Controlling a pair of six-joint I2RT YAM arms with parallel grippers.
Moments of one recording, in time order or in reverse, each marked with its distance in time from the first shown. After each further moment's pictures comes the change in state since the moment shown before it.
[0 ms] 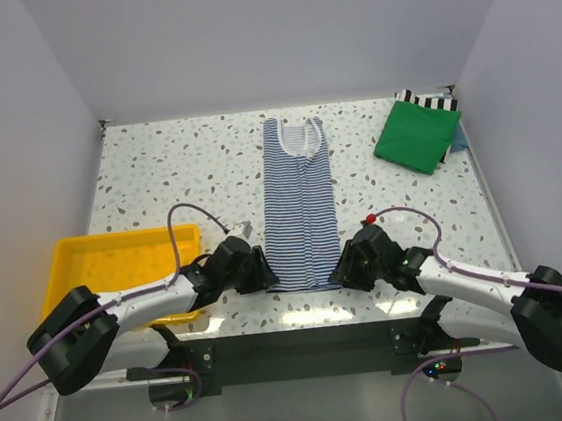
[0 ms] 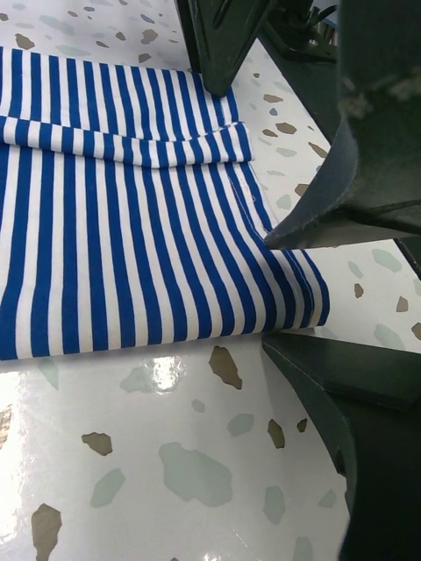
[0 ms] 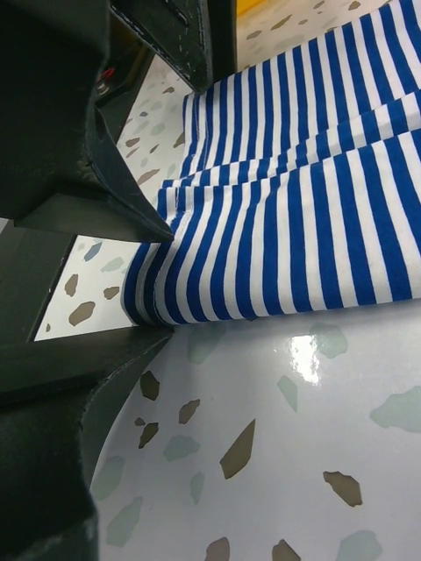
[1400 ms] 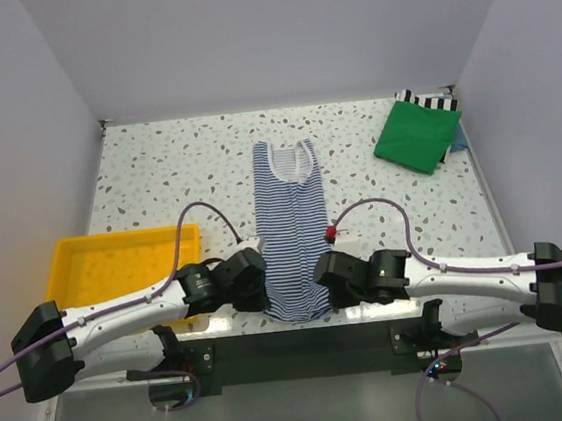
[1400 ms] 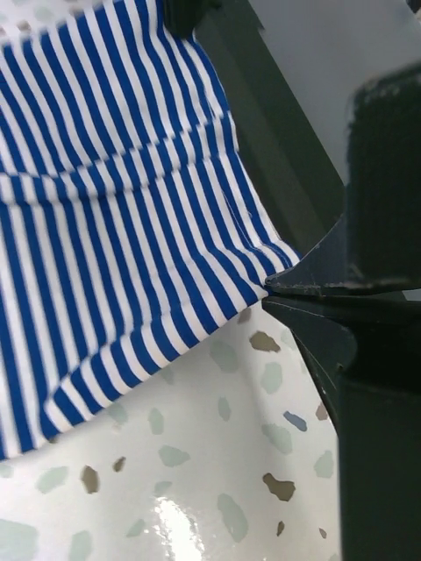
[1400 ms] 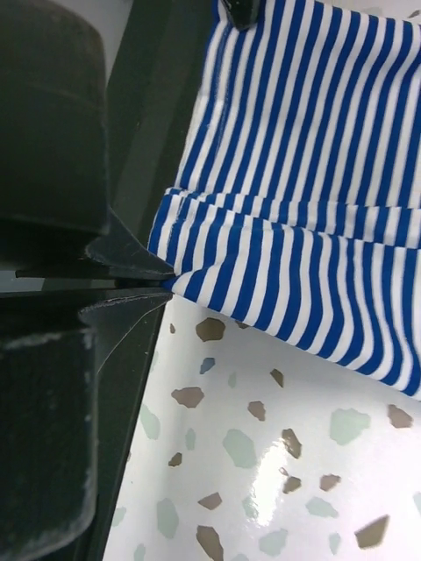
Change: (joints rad) left arm -0.253 -0.158 0.177 -0.537 -0.077 -0.021; right arm 0.502 0.049 0.368 -0.519 0.332 0.003
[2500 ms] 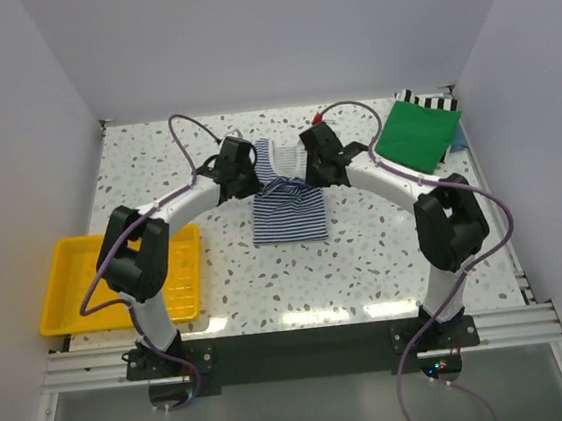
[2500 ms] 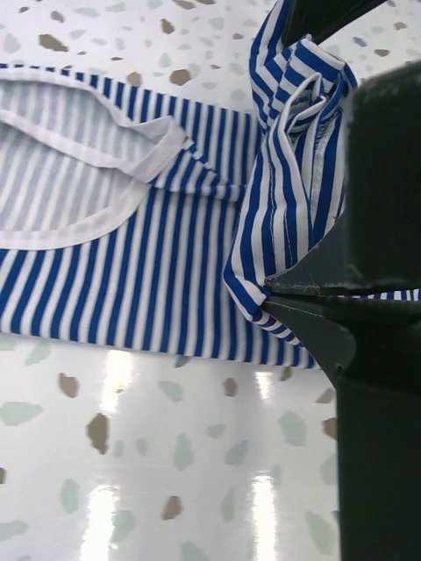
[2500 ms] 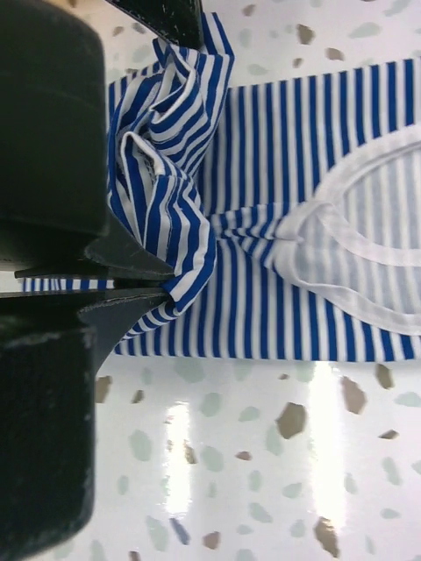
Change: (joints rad) left arm 0.586 0.710 0.652 0.253 -0.048 0.228; right arm -0.673 0.672 0.646 0.255 -0.035 -0.501
